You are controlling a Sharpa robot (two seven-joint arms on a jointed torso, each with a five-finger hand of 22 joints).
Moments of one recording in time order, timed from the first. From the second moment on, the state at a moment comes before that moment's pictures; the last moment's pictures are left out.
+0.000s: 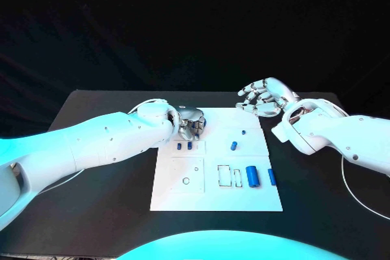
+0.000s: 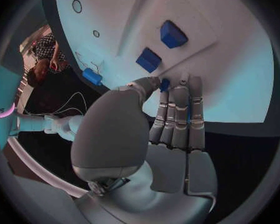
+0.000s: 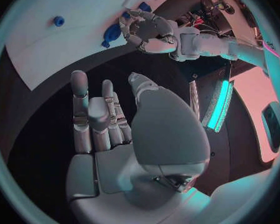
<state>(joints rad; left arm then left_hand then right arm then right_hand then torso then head) 1.20 -0.48 -0.09 1.20 -1.52 0.02 -0.07 1.46 -0.22 0.50 0.16 0.33 0.76 0.18 0.54 0.36 0.79 0.12 0.68 0.22 1.08 0.05 1.16 0.74 0.17 0.95 0.15 0.86 0.81 1.27 -0.88 -0.15 1.53 -0.94 -0.57 0.04 1.37 -0.20 0.24 0.29 0.31 0.86 0.18 0.23 0.26 1.00 0.10 0.49 0.47 1.37 0.03 1.19 0.97 0.16 1.17 0.13 0.52 1.09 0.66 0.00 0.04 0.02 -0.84</state>
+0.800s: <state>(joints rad) 1.20 -0.48 -0.09 1.20 -1.52 0.02 -0.09 1.47 -0.20 0.55 0.09 0.33 0.84 0.16 0.51 0.33 0.90 0.10 0.65 0.18 1.20 0.03 1.30 0.88 0.17 0.94 0.13 0.96 0.89 1.27 -0.88 -0.15 1.53 -0.93 -0.57 0.04 1.37 -0.20 0.24 0.29 0.31 0.86 0.18 0.23 0.26 1.00 0.10 0.48 0.47 1.36 0.02 1.18 0.96 0.16 1.17 0.13 0.52 1.09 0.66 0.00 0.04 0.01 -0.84</state>
